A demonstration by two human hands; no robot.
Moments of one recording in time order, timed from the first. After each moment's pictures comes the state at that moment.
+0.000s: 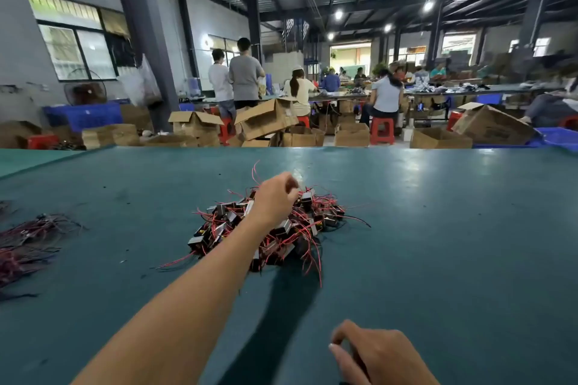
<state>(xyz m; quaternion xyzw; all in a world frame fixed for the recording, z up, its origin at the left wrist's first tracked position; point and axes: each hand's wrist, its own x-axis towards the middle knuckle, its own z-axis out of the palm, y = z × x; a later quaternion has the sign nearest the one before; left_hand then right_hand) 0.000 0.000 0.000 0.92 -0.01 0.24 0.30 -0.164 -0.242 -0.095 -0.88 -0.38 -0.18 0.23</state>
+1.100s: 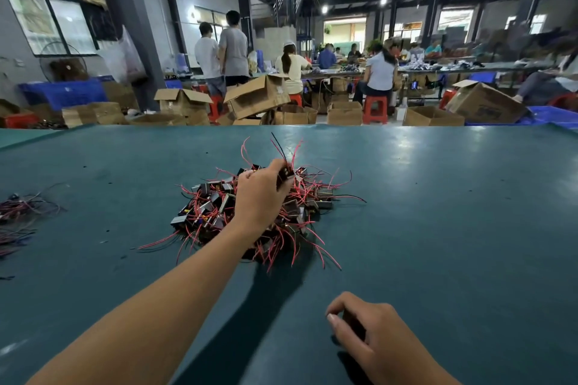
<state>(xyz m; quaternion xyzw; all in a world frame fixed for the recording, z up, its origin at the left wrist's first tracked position) -0.030 -0.017 -0.026 0.91 -0.03 0.36 0.19 -0.155 -0.258 -0.106 -0.85 -0.34 -0.03 0.40</state>
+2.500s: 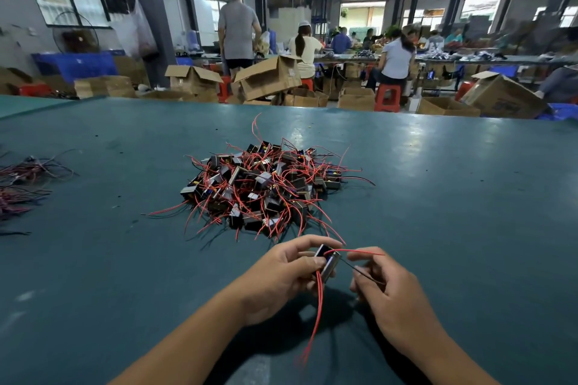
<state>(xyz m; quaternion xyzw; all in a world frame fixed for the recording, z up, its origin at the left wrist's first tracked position) -0.169 -0.059 -0.091 0.61 -0.09 -0.12 0.78 -0.149 -0.259 -0.111 -0.82 -0.19 -0.05 0.54</state>
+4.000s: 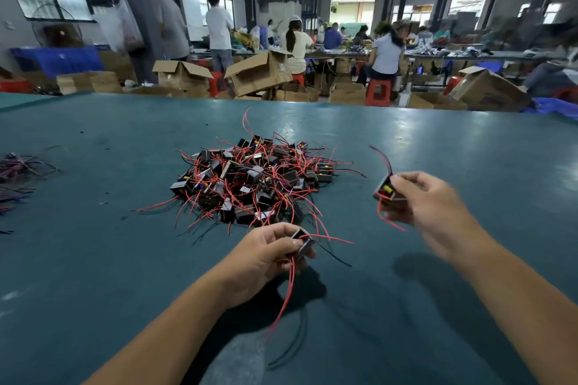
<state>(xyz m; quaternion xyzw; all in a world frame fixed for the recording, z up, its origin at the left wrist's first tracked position) -0.160 -0.041 -0.091 0.62 -0.04 -0.09 0.78 -0.080 -0.290 -0.028 -0.69 -0.03 -0.01 0.73</state>
